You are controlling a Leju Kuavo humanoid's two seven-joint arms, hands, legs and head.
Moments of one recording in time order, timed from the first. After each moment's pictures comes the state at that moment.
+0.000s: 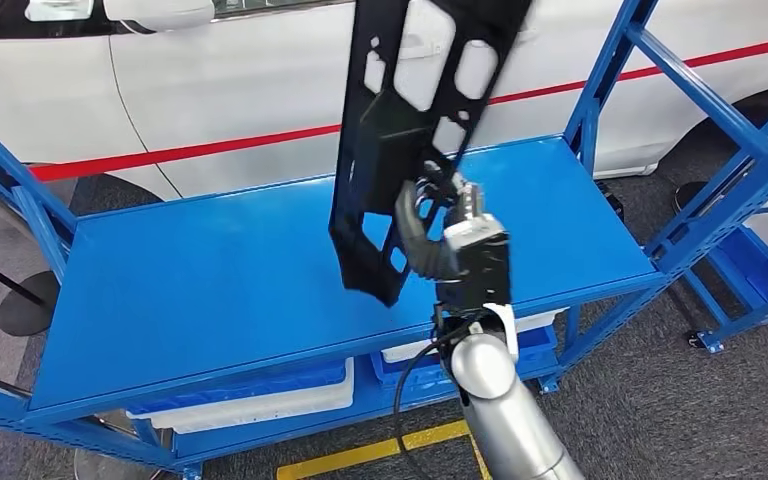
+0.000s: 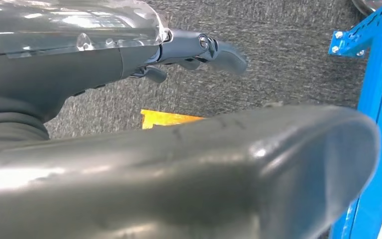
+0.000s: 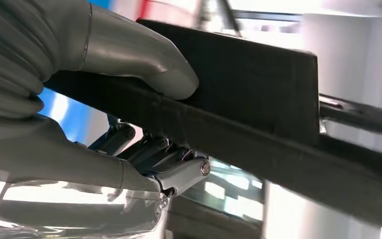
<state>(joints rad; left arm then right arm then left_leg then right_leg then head) -0.06 -0.14 1.31 -0.26 -0.87 0.07 -0.47 -0.38 0.19 0.48 -1.59 0.27 -0.31 -0.21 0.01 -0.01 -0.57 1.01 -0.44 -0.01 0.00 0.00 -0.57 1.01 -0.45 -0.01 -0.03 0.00</state>
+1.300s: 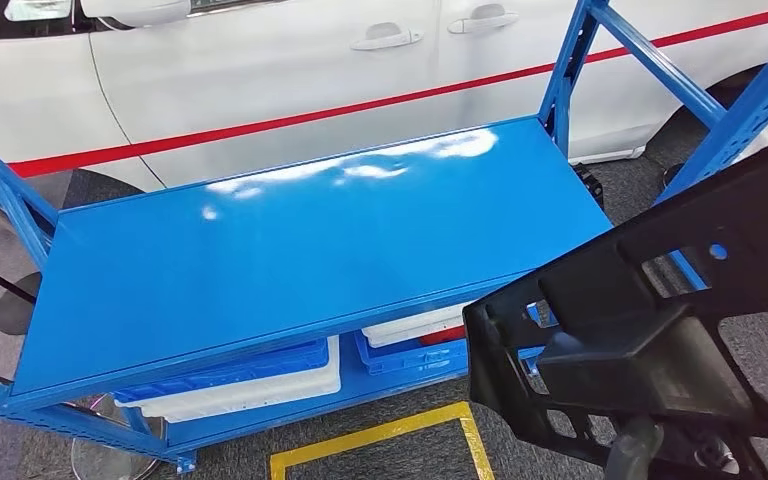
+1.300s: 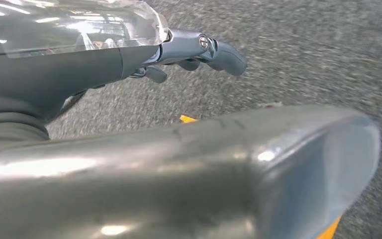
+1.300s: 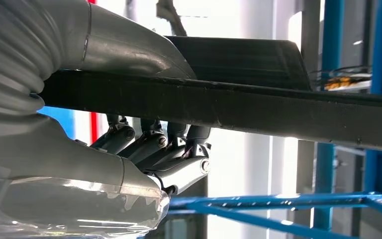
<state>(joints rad) -0.06 -0.16 1.41 -0.26 -0.81 0.19 -0.39 0.48 0.10 0.30 -2.29 0.15 -0.18 -0.70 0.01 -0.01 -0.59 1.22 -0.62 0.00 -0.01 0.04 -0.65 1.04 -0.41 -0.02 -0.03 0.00</state>
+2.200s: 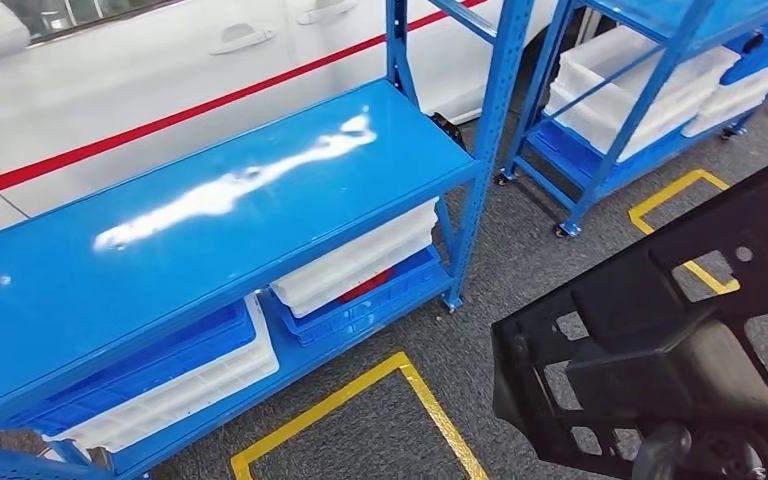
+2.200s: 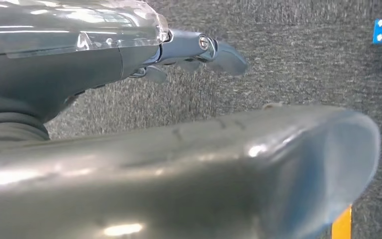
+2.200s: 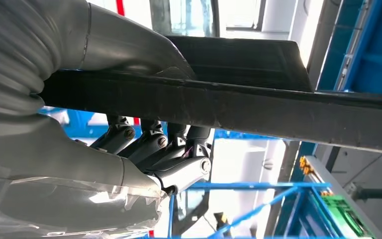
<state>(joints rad) -0.05 -0.14 1.44 -0.27 -0.79 0.13 -0.47 0.56 0.19 0.18 -2.30 0.15 -0.13 -0.70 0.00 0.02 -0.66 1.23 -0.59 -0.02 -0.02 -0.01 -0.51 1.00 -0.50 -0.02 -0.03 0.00</state>
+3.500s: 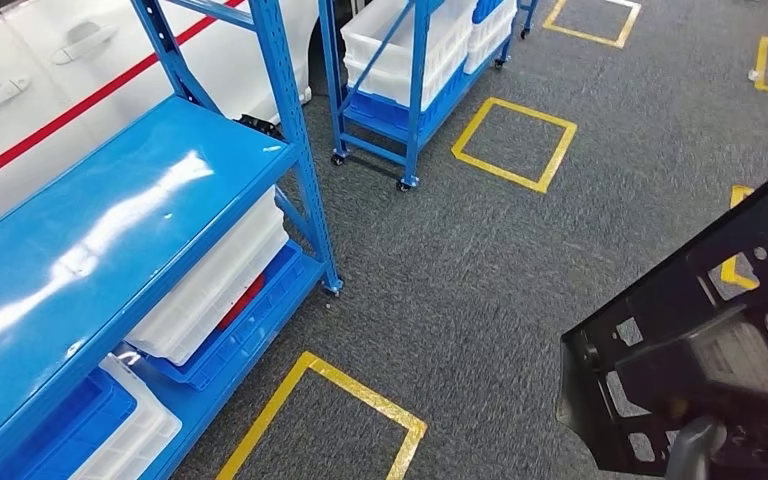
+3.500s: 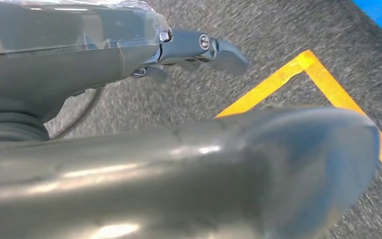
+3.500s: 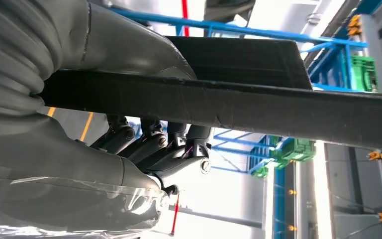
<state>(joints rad) -0.06 -0.14 1.39 -0.26 -0.92 0.22 -0.40 0.56 0.34 -0.12 -2.29 0.20 0.00 -0.70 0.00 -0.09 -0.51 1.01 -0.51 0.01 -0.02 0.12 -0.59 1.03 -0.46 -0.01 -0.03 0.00</state>
